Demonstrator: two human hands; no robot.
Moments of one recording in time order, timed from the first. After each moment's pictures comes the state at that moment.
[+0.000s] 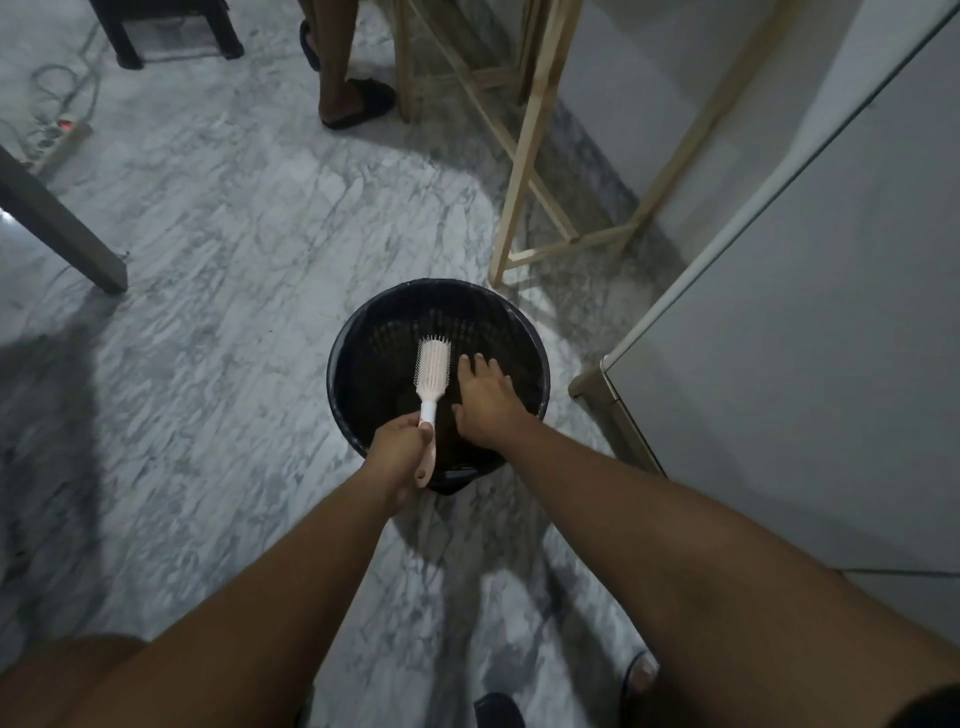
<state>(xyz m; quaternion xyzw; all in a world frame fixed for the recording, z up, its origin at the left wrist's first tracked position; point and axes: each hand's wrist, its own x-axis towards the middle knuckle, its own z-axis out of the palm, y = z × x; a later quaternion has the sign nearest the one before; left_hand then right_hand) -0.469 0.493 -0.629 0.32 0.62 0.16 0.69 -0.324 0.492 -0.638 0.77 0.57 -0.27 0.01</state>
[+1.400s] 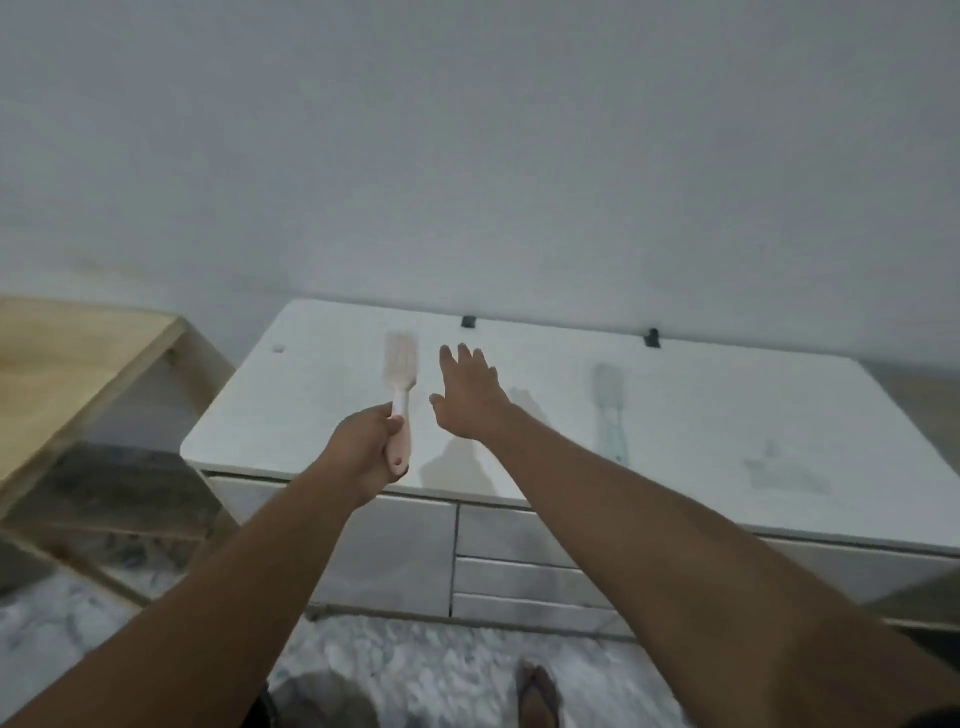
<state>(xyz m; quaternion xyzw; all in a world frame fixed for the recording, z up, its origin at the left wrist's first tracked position) -0.121 0.284 -0.057 0.56 0.28 -0.12 0.77 -0.030 0.152 -0.078 0.98 0.15 -0.03 -0.10</state>
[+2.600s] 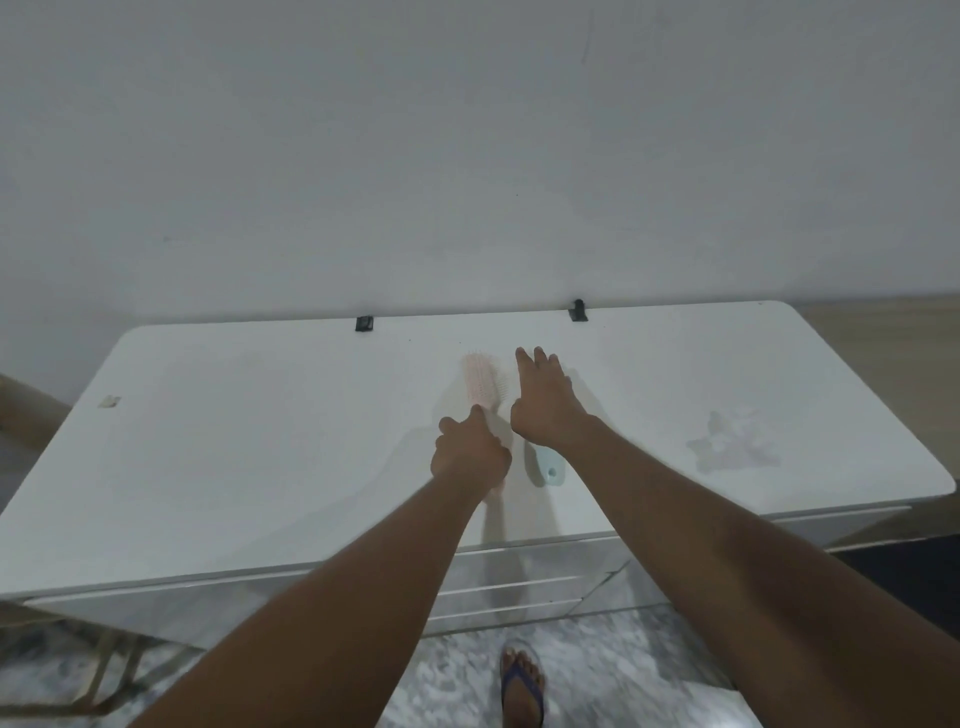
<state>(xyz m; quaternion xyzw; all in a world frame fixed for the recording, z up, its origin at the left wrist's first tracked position) -0.010 0.066 -0.142 0.95 0.03 -0.17 0.26 0.025 -0.056 -0.124 0.99 -0.04 -0.08 -0.13</state>
